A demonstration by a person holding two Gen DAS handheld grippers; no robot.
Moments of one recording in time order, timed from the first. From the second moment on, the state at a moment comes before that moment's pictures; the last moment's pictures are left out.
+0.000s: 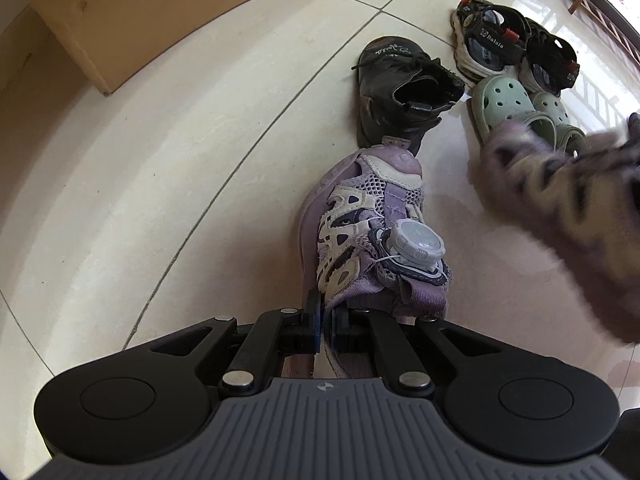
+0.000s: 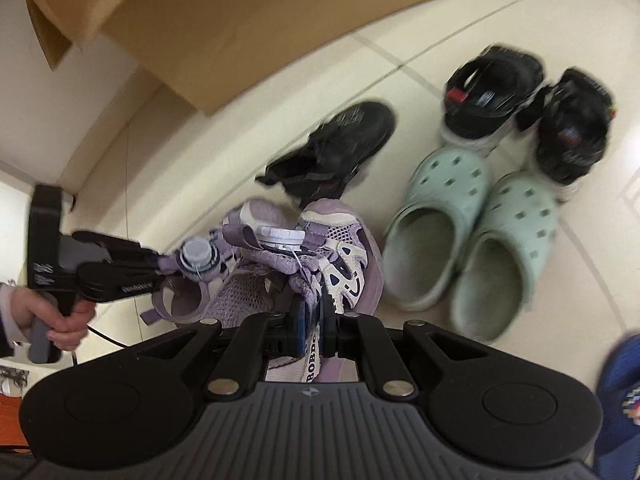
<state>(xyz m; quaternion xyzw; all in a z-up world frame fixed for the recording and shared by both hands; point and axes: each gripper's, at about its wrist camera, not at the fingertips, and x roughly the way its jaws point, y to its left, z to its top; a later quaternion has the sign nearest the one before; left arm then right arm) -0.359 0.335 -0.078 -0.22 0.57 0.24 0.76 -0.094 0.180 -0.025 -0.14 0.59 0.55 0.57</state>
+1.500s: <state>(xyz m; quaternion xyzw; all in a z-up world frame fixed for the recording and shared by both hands) -0.357 0.324 -0.068 -0.20 0.58 0.22 0.76 -0.151 0.185 -0.079 -0.14 0.64 0.53 0.54</state>
